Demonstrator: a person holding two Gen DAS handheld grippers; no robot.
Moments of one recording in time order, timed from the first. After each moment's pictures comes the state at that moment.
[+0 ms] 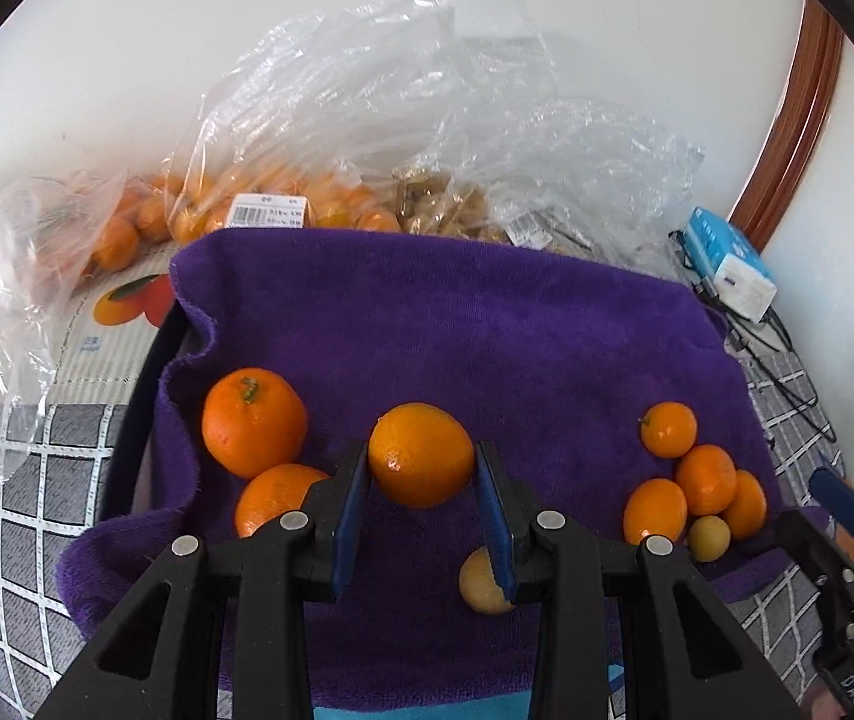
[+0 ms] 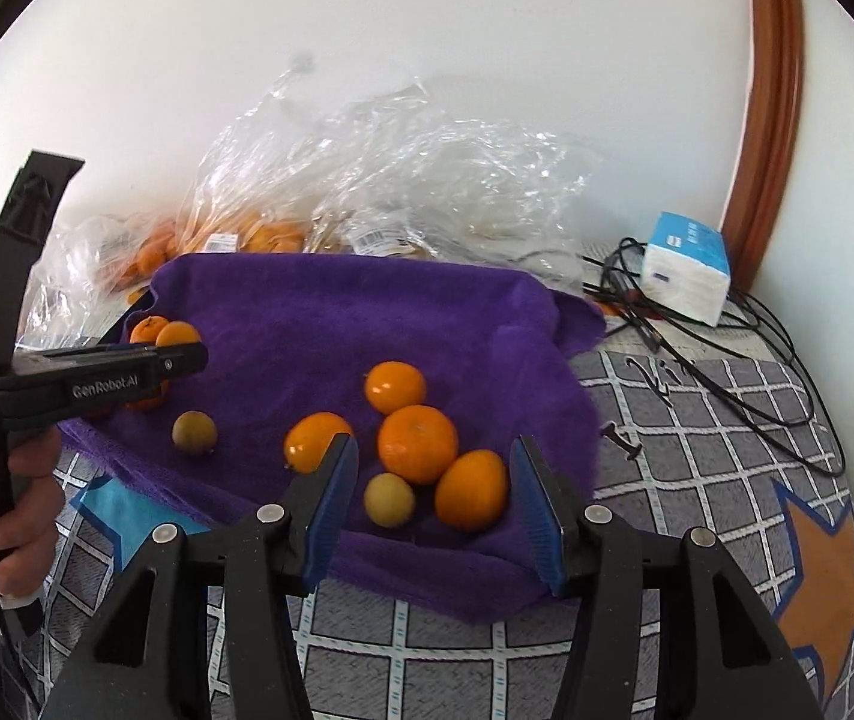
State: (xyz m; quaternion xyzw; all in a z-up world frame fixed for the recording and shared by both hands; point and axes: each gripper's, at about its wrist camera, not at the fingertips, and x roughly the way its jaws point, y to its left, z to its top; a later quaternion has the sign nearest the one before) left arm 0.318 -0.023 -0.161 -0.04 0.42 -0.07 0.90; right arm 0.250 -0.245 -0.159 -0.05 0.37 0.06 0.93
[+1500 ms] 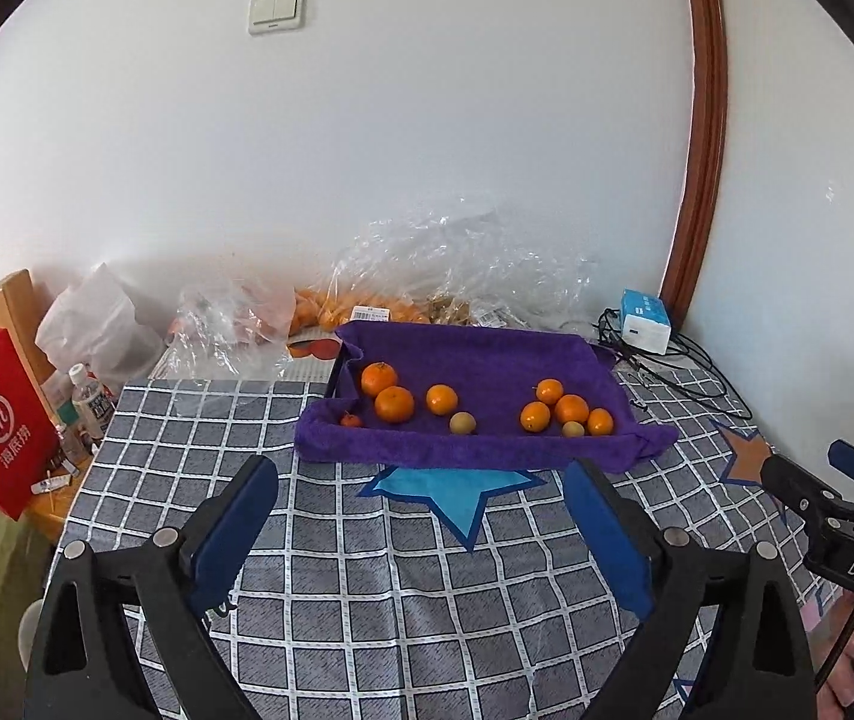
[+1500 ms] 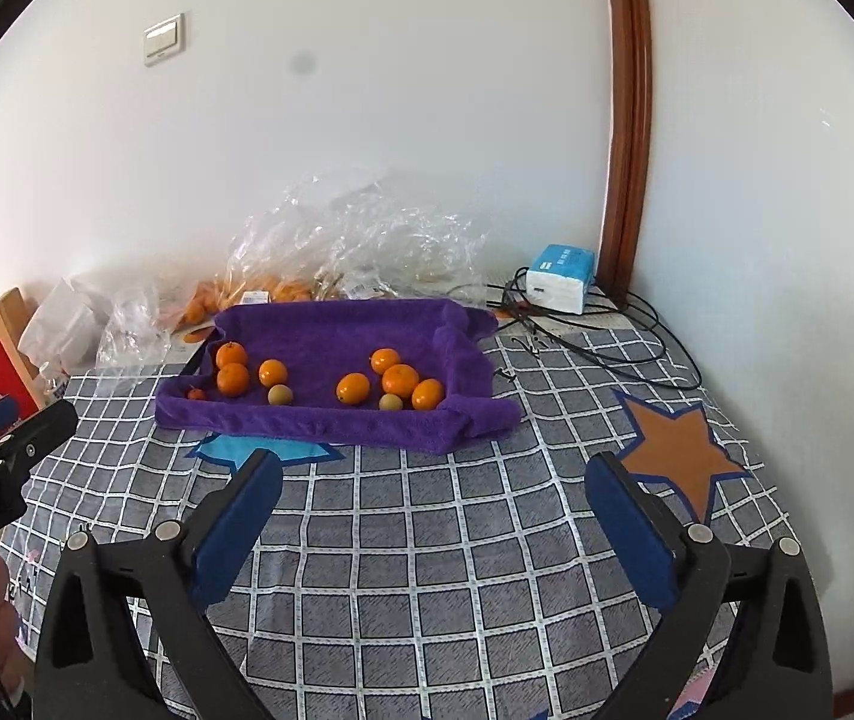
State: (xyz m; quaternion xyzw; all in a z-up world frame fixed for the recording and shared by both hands) left arm 0.044 0.002 -0.038 -0.02 0.27 -0.01 0.96; right arm 0.047 -0.260 -0.054 -0.01 0.31 -0.01 0.95
